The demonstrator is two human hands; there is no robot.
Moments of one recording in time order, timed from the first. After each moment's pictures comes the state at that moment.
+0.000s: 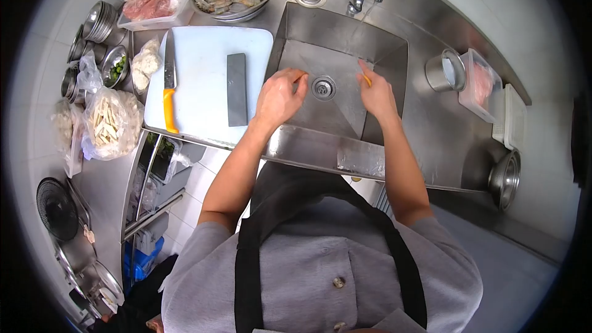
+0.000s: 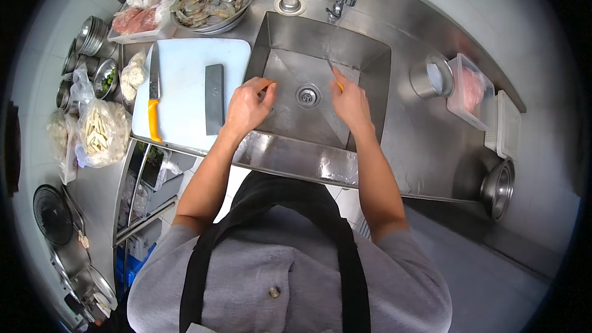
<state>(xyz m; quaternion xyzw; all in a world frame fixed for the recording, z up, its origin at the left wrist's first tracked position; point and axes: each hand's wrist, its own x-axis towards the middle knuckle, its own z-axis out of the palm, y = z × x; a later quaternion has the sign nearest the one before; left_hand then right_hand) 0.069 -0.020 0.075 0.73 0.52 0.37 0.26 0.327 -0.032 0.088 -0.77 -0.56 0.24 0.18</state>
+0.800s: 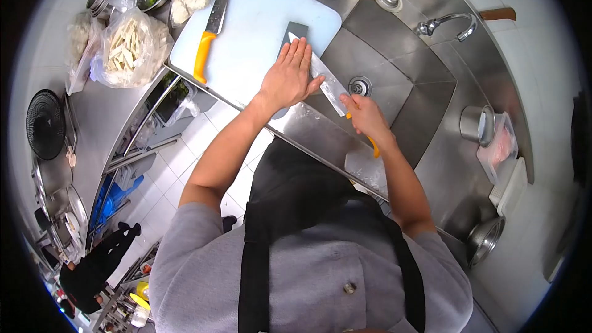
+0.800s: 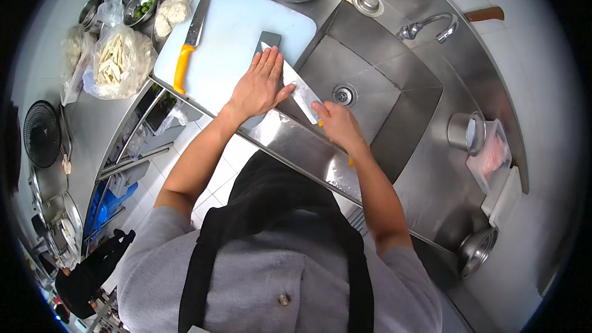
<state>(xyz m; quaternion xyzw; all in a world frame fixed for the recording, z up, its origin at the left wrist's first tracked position) -0.034 -0.026 -0.001 0.81 0.57 0.16 0.03 0.226 -0.030 0.037 -0.60 -0.62 0.51 0.04</state>
